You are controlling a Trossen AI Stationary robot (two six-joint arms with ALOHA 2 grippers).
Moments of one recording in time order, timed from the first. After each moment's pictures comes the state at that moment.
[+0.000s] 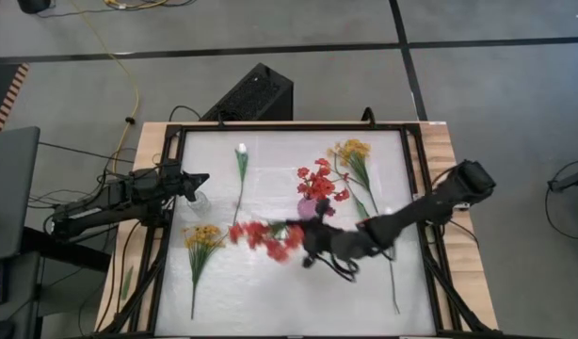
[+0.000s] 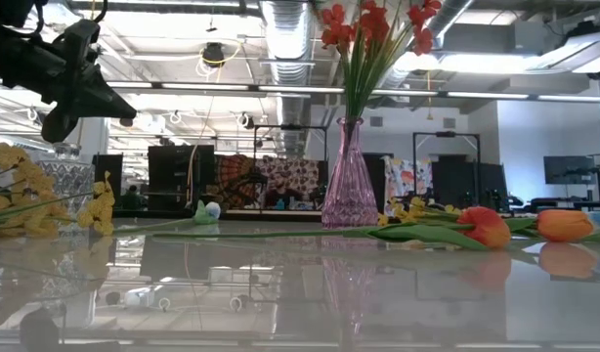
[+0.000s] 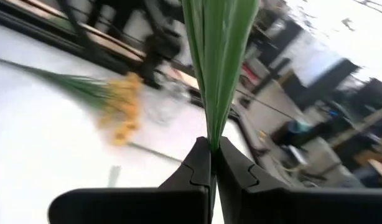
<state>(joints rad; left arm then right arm) 0.24 0.04 0.28 -0.51 -0.28 -0.75 0.44 1.65 1.11 0.29 0.84 -0.40</state>
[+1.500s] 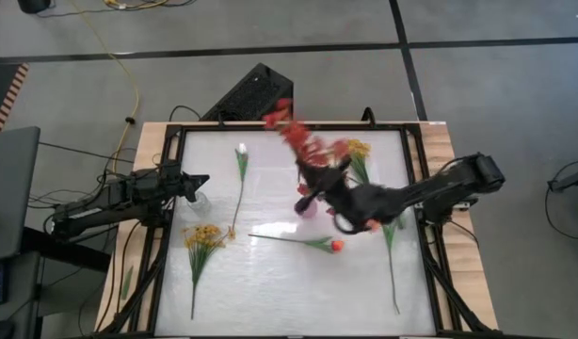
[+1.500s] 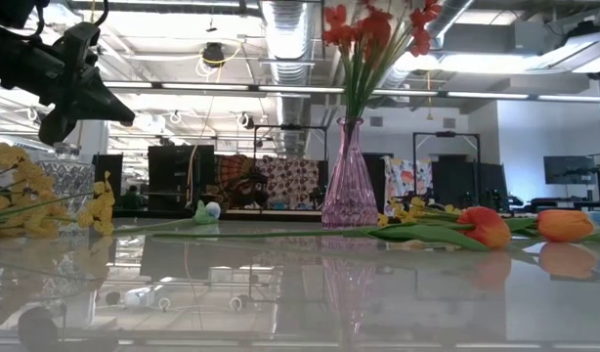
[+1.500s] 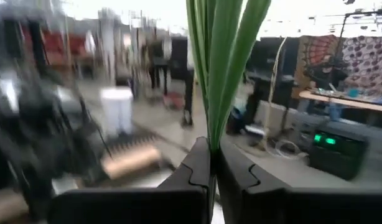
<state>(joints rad) 0.24 0.04 0.28 -0.53 -0.27 -0.76 0.28 1.51 1.15 0.60 1.04 -0.18</state>
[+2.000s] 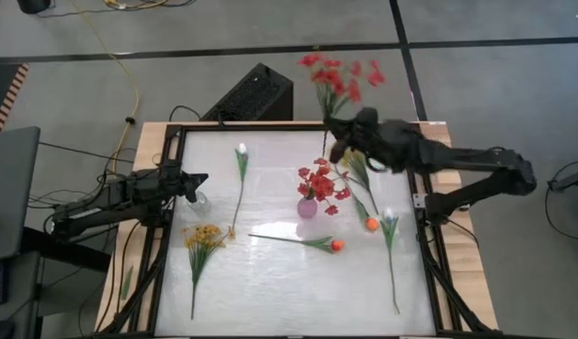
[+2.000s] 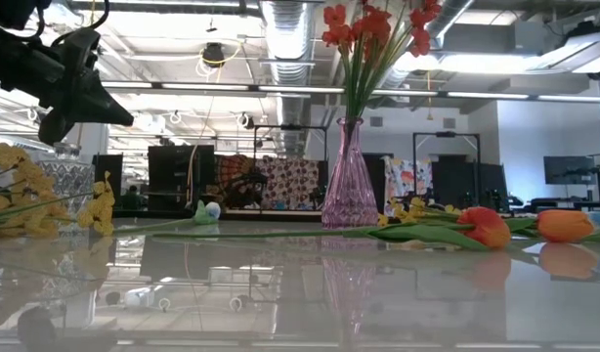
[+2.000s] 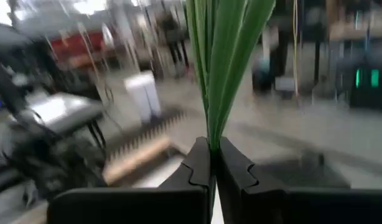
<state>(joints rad) 0.24 0.04 0.28 -0.55 -0.31 -0.69 -0.12 1.19 1.17 -0.07 0.53 0.30</state>
